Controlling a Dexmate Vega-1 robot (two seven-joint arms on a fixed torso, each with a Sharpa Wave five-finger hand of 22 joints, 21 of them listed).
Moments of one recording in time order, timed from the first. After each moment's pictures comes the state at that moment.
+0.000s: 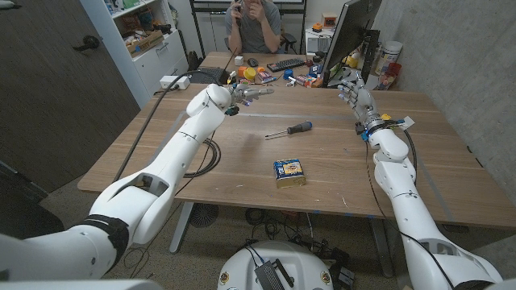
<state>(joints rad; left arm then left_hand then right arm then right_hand) 0.44 0.22 0.43 -1.38 0.58 0.48 -0.47 0.42 -0.10 -0.10 -0.09 0.29 0.23 -0.14 0.22 0.20 0.31 -0.13 0.22 0.19 0.22 -0.04 0.19 0.18 0.27 0.04 0.21 0.18 -0.84 -0.15 0.11 -1.34 0.16 0.27 0.27 0.10 0.11 -0.01 0.04 0.26 0.25 0.07 0.19 0.18 0.36 0.09 0.23 0.19 0.16 0.02 0.18 0.18 0.16 0.05 0.20 0.18</state>
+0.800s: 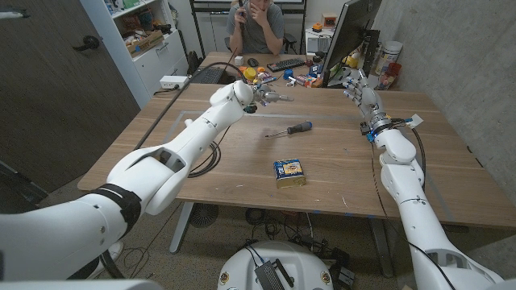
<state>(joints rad) 0.26 0.16 0.66 -1.13 0.64 0.36 -0.44 0.43 -0.12 -0.11 -0.10 0.30 0.21 -0.15 0.22 0.20 0.31 -0.14 0.22 0.20 0.22 -0.04 0.19 0.18 0.27 0.04 0.21 0.18 -0.90 -0.17 0.12 -1.44 0.13 0.28 0.26 0.13 0.12 0.01 0.03 0.26 0.20 0.09 0.18 0.18 0.29 0.12 0.21 0.19 0.10 0.04 0.18 0.18 0.13 0.04 0.20 0.18</state>
